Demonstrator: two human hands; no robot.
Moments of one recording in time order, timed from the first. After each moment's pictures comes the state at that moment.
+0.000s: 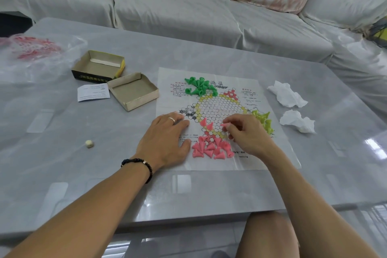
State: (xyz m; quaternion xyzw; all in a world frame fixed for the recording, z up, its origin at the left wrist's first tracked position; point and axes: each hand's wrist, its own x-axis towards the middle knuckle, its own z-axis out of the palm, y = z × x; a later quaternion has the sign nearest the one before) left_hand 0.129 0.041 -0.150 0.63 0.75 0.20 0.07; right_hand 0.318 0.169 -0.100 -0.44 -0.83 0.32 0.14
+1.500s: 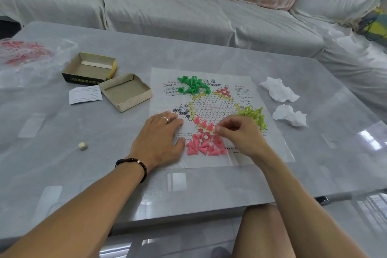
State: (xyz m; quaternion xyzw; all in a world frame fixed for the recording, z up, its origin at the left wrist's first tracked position) left_hand 0.130 0.041 -0.149 0.63 0.75 0.18 0.07; right_hand 0.327 0.154 -0.102 -0.43 -0.78 0.40 0.20
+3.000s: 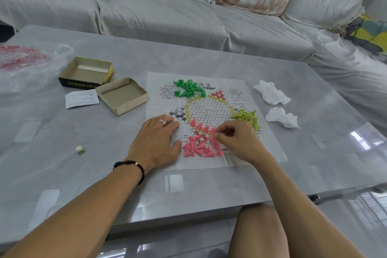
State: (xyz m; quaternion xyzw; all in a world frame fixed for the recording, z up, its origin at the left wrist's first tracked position) left_hand 0.130 0.040 -0.148 0.63 0.75 0.19 0.07; right_hand 0.333 0.155 -0.102 -0.43 -0.84 0.29 0.16
